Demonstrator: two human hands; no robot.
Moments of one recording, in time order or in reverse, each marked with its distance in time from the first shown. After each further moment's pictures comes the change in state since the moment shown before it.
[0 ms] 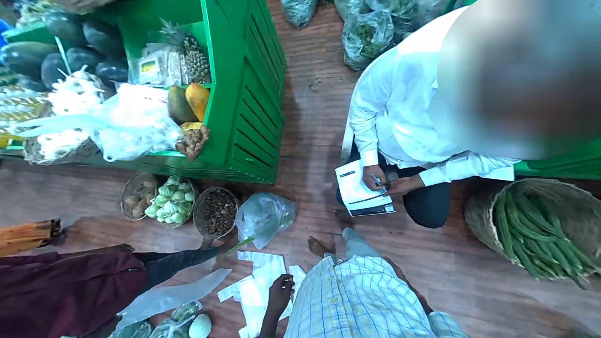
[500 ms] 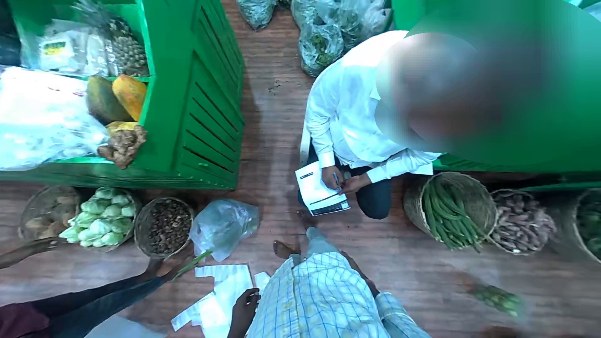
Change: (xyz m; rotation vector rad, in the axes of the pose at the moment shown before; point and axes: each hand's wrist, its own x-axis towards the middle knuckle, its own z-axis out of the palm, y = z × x) left_hand 0.003 -0.019 0.021 0.053 0.000 0.052; right_hand 0.030 0.031 -0.028 -0.222 -0.004 -0.112
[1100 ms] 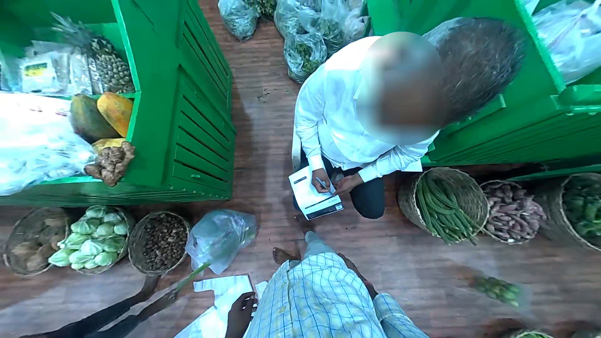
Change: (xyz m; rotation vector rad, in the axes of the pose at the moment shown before) left_hand 0.004 0.024 -0.018 -0.020 0.012 -0.013; right_hand 0.015 0.012 0.008 0.009 0.069 0.128
